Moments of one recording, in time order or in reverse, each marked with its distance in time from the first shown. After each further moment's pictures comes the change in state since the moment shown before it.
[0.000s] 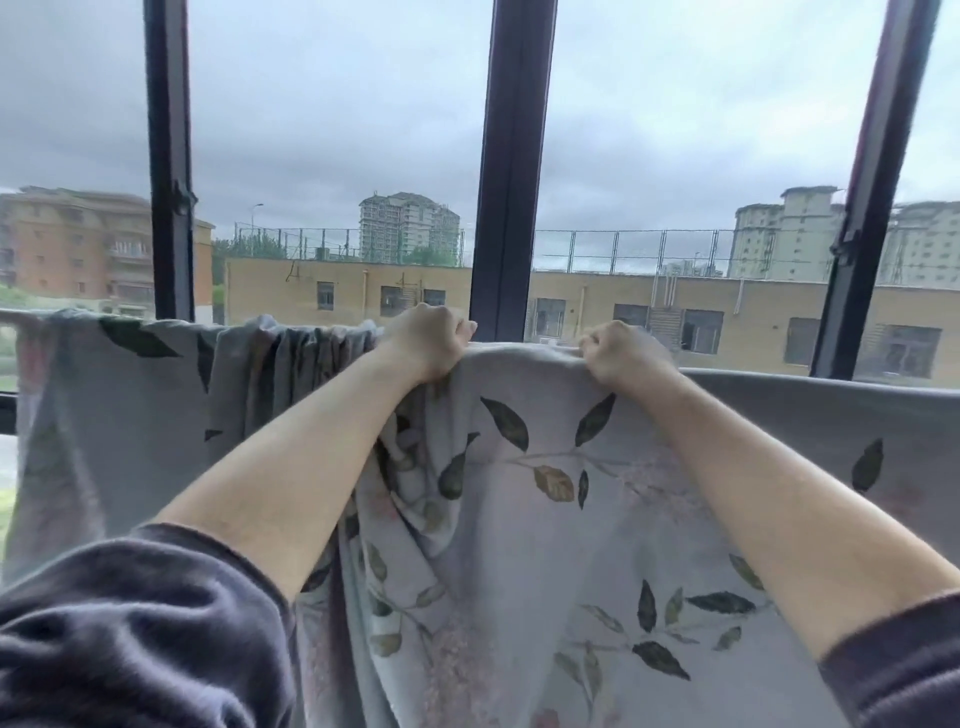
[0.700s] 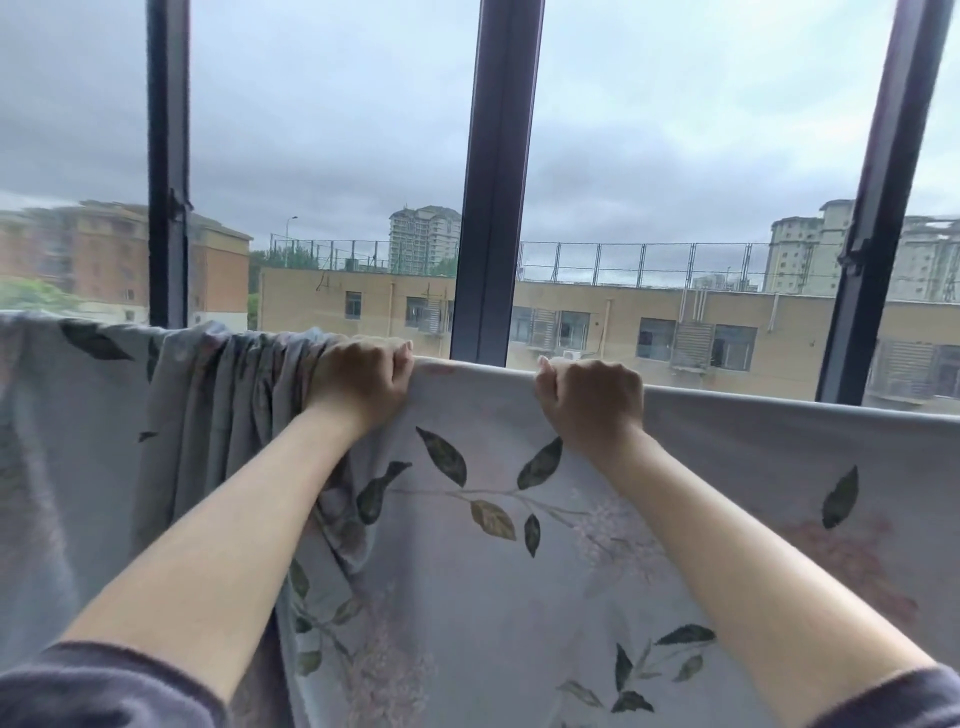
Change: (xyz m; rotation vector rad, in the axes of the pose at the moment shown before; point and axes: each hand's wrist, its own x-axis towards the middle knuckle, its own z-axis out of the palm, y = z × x) left_hand -0.022 0.006 0.046 0.130 0.450 0.063; right_hand -0.012 0.049 0.028 -0.232 0.485 -0.364
